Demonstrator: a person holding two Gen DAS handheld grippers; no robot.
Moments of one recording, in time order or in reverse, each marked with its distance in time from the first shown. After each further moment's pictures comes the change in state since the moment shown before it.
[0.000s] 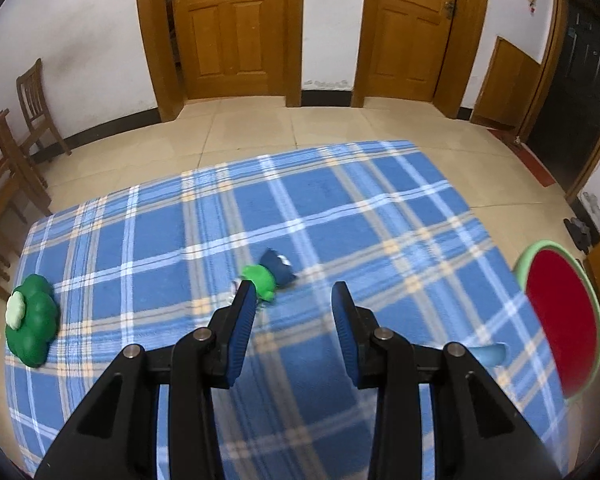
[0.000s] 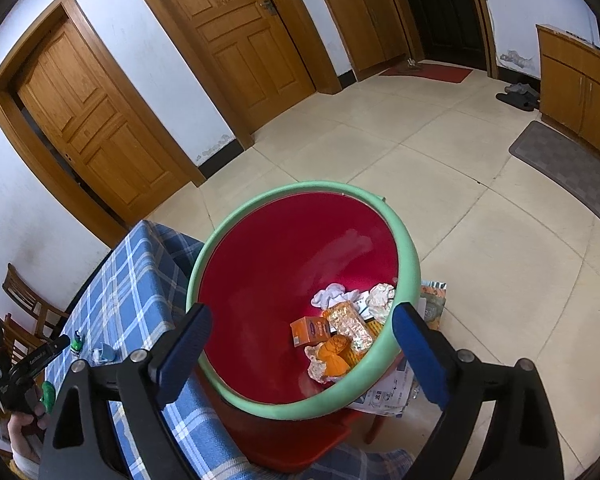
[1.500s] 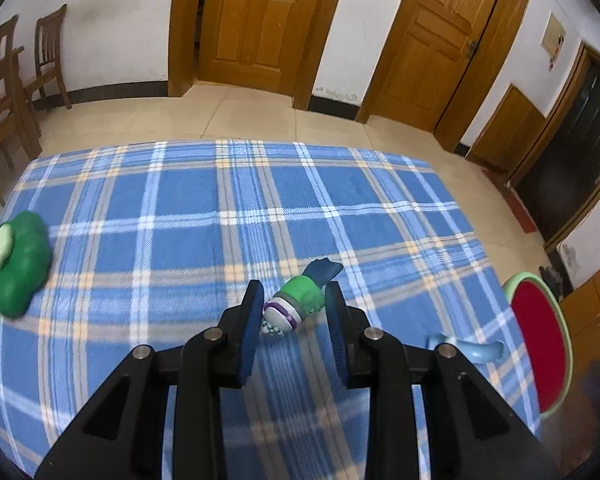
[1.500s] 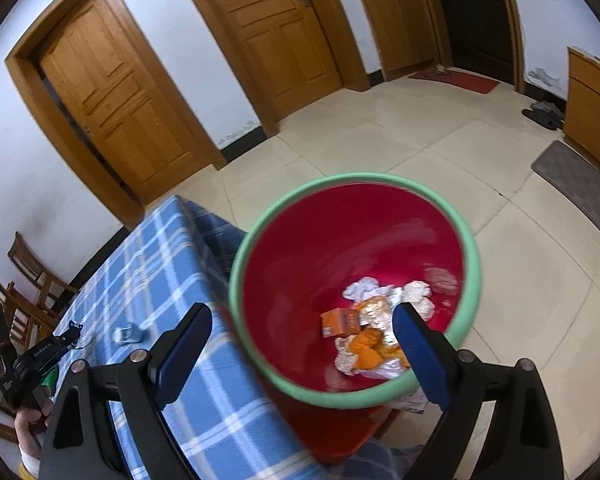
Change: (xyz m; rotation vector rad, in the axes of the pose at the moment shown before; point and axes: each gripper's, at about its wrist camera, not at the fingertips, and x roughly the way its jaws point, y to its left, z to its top) left arm -0.016 0.050 -0.031 -0.194 -0.030 -0.110; right arm 0.000 0.055 -0.011 -0.103 0.026 0.048
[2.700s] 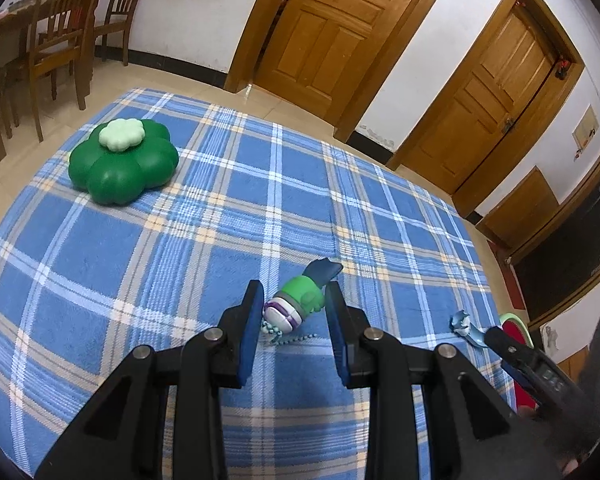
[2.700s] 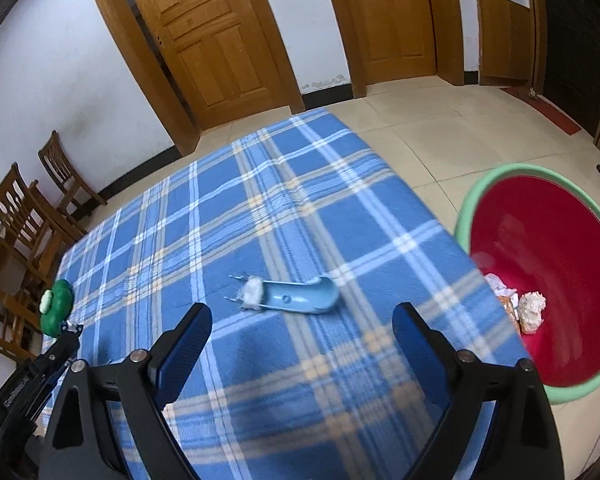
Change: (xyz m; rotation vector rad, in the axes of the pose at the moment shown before) left arm -0.055 0.080 -0.057 -0.284 -0.099 -0.001; right arm 0.083 0.188 -0.052 -0.291 0.148 0.093
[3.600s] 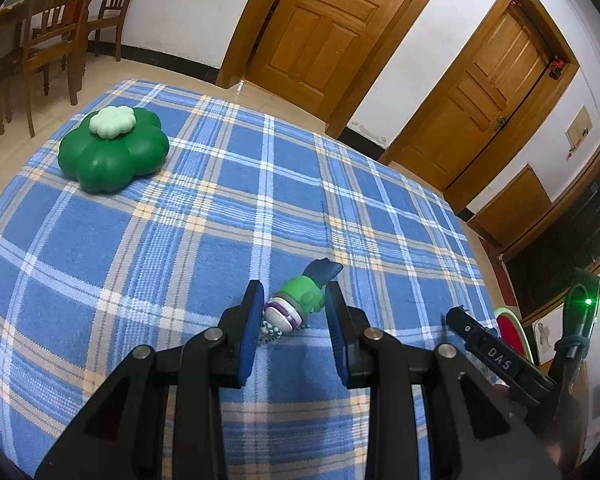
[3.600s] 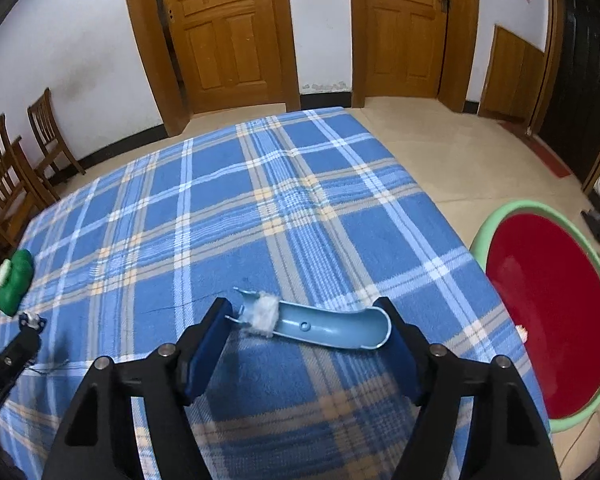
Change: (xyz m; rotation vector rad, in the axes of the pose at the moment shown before) left arm 0.004 -0.002 -0.007 0.005 0.011 -0.034; right arm 0.027 0.026 0.001 -0.127 -0.007 -0.110
